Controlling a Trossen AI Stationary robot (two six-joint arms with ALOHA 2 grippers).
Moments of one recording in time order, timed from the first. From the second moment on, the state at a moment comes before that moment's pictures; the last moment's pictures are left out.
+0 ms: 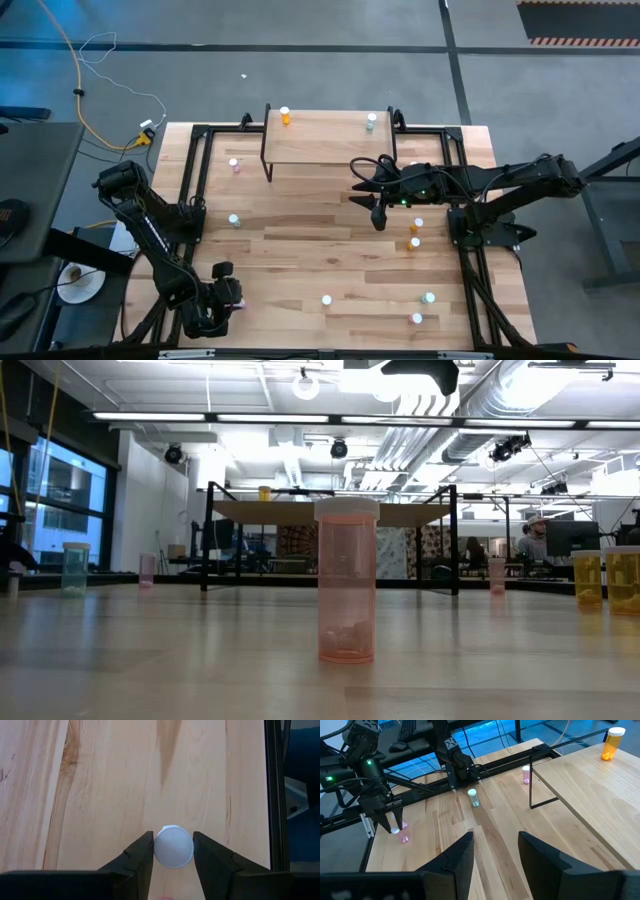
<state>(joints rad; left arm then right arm) -0.94 1.52 0.83 -0.52 -0.41 -1.07 0.11 1.18 1.06 -0.29 0.24 0.34</state>
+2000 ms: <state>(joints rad) -0.19 1.52 1.10 -0.52 -0.32 -0.18 -0.11 1.18 1.06 -0.33 0.24 0.17</state>
